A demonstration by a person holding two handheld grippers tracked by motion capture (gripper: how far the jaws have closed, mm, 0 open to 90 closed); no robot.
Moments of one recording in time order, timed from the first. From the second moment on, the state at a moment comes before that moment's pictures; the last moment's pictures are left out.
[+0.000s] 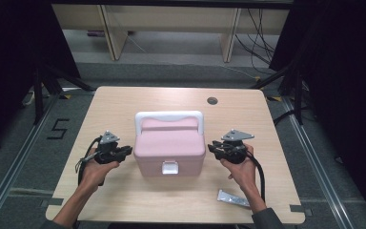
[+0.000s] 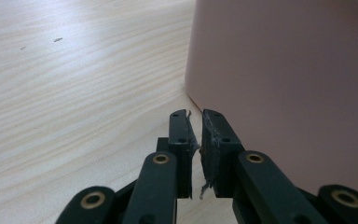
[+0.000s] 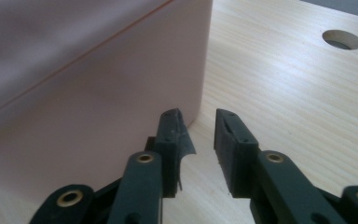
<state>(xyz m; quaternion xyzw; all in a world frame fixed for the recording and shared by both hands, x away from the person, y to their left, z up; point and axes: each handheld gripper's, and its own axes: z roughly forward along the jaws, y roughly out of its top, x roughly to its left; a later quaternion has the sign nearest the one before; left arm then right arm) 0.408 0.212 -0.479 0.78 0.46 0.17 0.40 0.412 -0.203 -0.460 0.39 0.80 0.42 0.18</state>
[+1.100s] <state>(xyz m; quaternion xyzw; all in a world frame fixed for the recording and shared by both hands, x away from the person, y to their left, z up) 0.411 0.201 -0.478 0.79 0.43 0.14 0.42 0.417 -0.187 -0.465 0.37 0.81 0.42 0.17</state>
